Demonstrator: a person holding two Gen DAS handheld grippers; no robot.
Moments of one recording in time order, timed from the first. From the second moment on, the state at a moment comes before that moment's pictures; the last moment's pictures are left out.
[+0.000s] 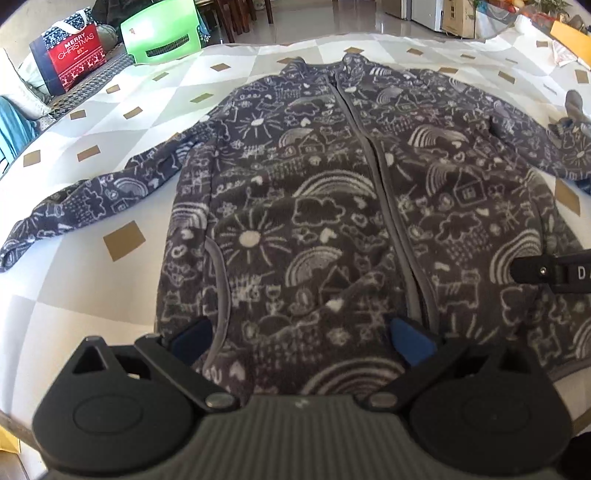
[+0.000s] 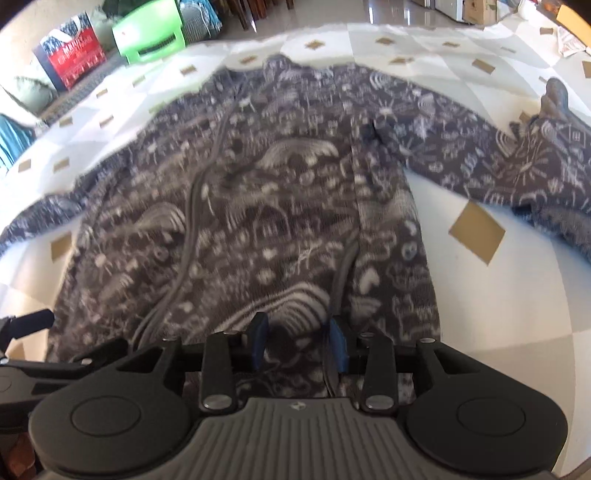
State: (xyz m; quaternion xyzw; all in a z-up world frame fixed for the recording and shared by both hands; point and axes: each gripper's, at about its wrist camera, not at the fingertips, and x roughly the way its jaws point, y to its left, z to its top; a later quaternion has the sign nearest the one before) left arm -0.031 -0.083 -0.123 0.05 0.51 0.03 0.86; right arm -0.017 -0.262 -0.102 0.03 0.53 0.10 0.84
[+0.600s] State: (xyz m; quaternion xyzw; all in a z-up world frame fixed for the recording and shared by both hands) left arm -0.038 -0.084 -0.136 0.05 0.53 0.05 0.84; right arm -0.025 -0.255 -0.106 -0.02 0.54 0.11 0.84
